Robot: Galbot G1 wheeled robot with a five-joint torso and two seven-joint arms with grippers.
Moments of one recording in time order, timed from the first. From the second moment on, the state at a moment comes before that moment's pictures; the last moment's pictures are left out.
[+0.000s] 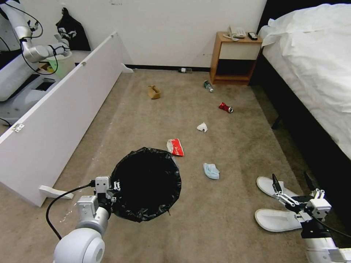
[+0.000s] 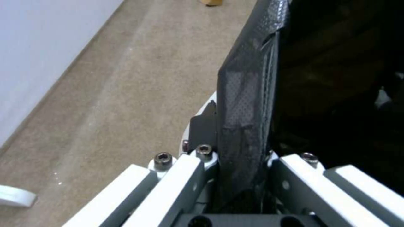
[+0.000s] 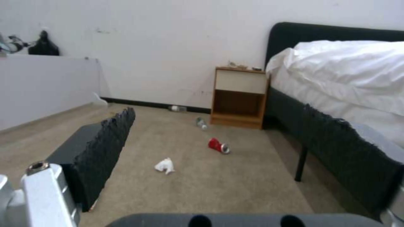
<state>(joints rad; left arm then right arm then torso) 1.55 -1.30 -0.52 -2.24 -0.29 0.49 -0.20 -1.69 1.45 0.98 1.99 0.37 0.39 -0.41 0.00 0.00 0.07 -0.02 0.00</state>
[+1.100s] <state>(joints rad) 1.56 -1.30 -0.52 -2.24 -0.29 0.47 -0.21 -1.70 1.46 0.97 2.01 0.37 0.39 -0.40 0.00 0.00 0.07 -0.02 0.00</state>
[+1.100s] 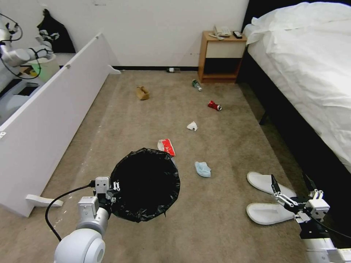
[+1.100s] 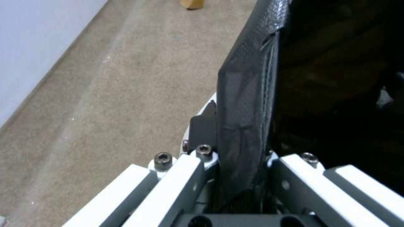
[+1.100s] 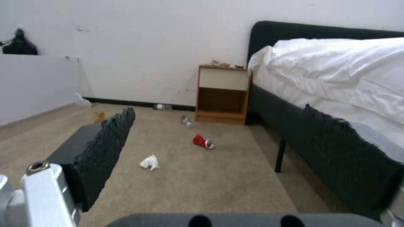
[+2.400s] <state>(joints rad) 1.56 -1.30 -0.53 -2.24 -0.29 0.46 -0.21 -1.71 1.44 0.99 1.97 0.25 0.36 -0.35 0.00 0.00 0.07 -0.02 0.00</state>
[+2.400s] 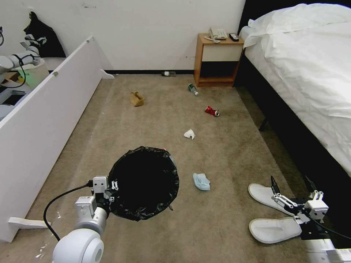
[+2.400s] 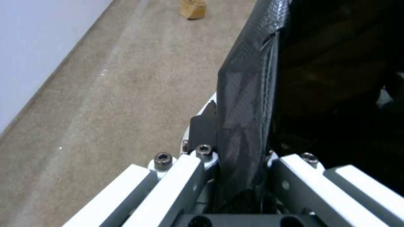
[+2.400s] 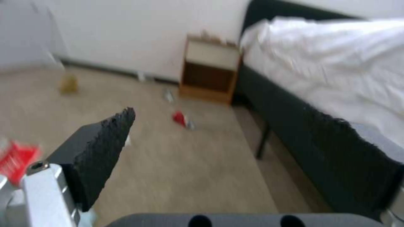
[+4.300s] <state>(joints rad) 1.53 -1.36 -0.54 -2.16 -0.27 0.42 -0.20 -2.01 0.12 0.79 1.54 0.61 0.07 -0.31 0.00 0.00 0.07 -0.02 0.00</state>
